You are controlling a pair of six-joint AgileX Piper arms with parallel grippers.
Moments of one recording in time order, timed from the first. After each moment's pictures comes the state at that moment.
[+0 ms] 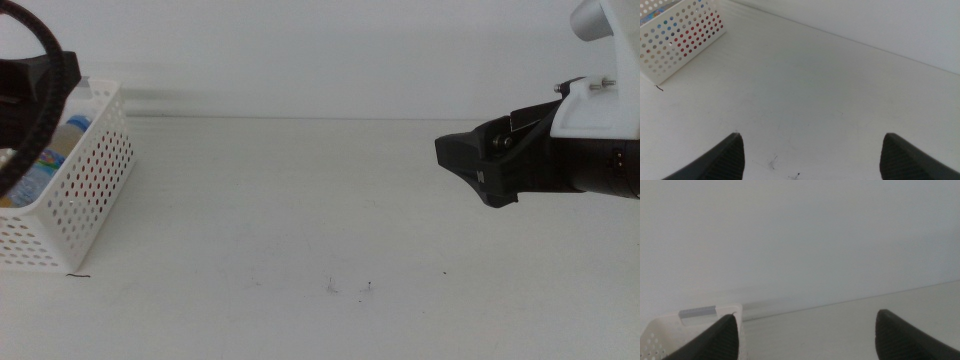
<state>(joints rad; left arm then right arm) -0.16 0.75 -0.77 -0.23 0.28 0.26 0.70 1.08 -1.00 -0.26 0.56 0.35</state>
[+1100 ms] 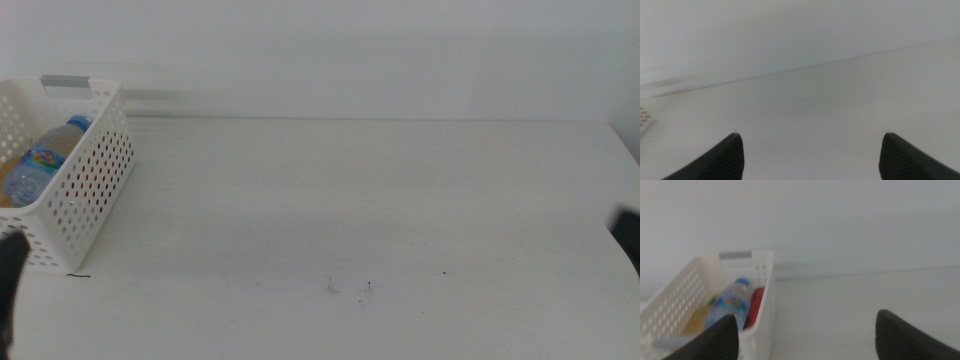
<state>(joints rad) -0.05 0.25 -0.30 -0.18 0.27 0.19 0.23 0.58 -0.35 -0.02 0.14 0.35</state>
